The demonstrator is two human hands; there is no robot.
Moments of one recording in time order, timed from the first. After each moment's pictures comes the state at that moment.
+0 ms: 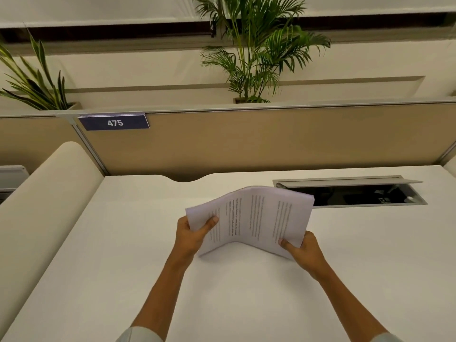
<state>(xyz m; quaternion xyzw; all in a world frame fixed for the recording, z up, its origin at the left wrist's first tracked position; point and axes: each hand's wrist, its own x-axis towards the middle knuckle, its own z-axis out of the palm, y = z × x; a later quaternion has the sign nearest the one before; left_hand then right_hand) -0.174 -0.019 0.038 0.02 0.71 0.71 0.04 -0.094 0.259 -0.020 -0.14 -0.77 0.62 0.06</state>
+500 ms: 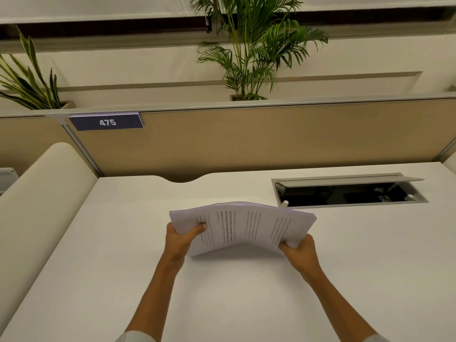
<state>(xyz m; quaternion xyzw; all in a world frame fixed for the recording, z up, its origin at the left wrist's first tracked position) -0.188 -0.035 0.021 0.00 0.68 0.73 0.04 -0.103 0.246 -0.030 -0.18 -0.77 0.60 0.14</state>
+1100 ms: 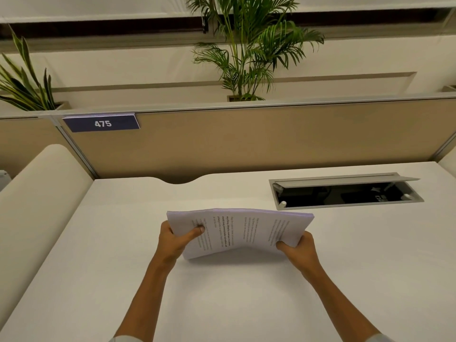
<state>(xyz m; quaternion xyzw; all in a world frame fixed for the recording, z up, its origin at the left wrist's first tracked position) -0.194 -0.046 0.024 0.05 0.72 0.69 0.05 -0.104 0.247 -0.019 -0.16 -0.75 0.63 0.13</state>
